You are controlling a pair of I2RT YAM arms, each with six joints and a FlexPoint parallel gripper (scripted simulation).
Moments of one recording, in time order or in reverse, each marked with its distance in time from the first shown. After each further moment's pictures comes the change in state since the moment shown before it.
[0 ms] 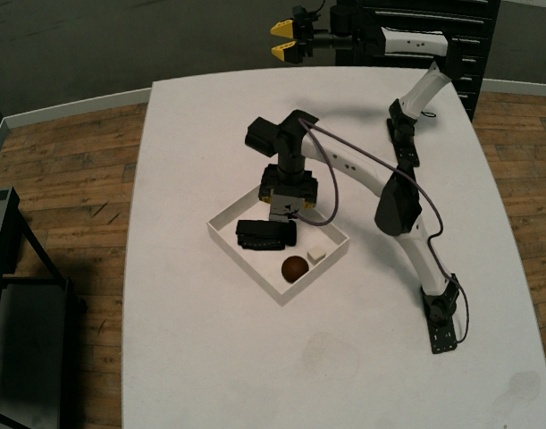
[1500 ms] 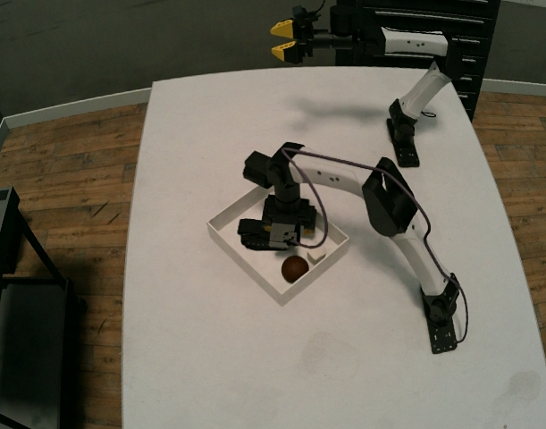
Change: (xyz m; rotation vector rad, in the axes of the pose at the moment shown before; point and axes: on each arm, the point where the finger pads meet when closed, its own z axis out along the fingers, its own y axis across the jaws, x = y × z) left arm -0.006 0.011 0.105 -0.094 -0.046 -0.002; right arm 0.000 0.000 0.000 0.000 0.000 0.000
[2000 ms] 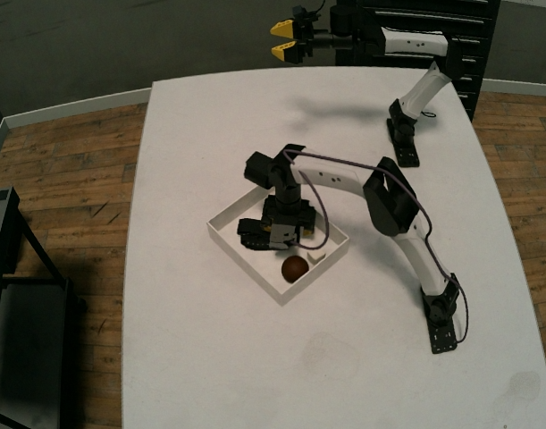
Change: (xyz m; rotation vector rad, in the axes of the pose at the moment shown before) left arm 0.001 -0.003 0.003 0.028 0.011 -0.003; right arm 0.000 0.000 0.000 0.000 0.000 0.000
